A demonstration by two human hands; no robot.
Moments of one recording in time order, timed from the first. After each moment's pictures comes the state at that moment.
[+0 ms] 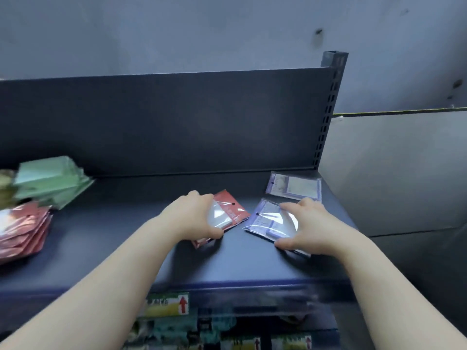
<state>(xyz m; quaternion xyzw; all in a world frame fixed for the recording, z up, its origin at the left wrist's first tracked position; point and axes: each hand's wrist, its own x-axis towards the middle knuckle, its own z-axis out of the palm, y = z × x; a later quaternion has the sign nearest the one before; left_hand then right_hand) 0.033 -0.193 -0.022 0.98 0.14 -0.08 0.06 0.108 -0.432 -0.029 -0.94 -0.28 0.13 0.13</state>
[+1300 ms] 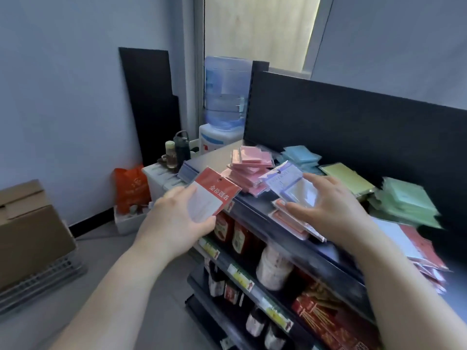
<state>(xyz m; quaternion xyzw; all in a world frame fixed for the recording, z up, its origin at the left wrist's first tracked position) -0.483 0.201 -0.007 0.78 0.54 0.25 0.17 -0.230 0.115 0.027 -0.79 -0.56 0.04 0.24</state>
